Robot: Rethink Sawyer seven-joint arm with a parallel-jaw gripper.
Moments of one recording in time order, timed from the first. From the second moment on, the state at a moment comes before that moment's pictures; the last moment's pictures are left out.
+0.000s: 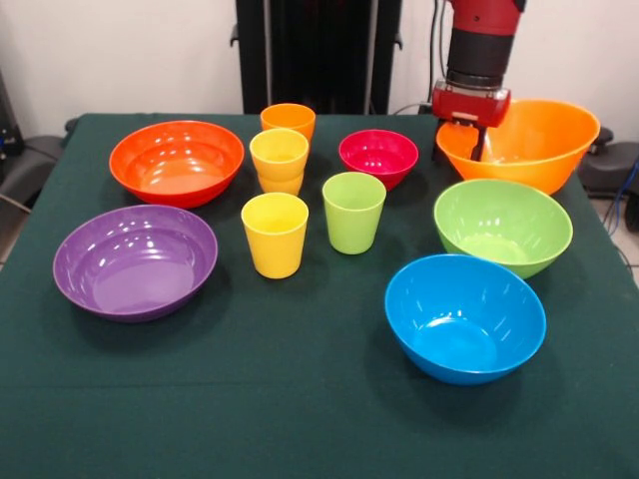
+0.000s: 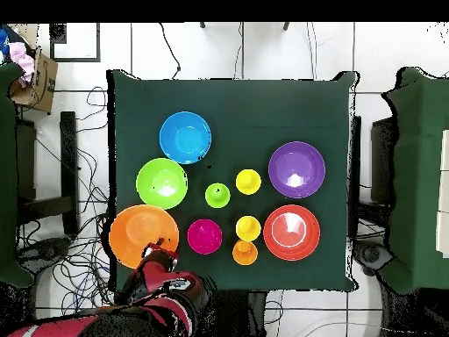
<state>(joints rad) 0.22 -0.39 -0.09 2.17 0.08 -0.43 2.32</state>
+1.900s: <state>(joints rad) 0.10 -0.81 0.01 2.22 0.07 -0.05 2.32</state>
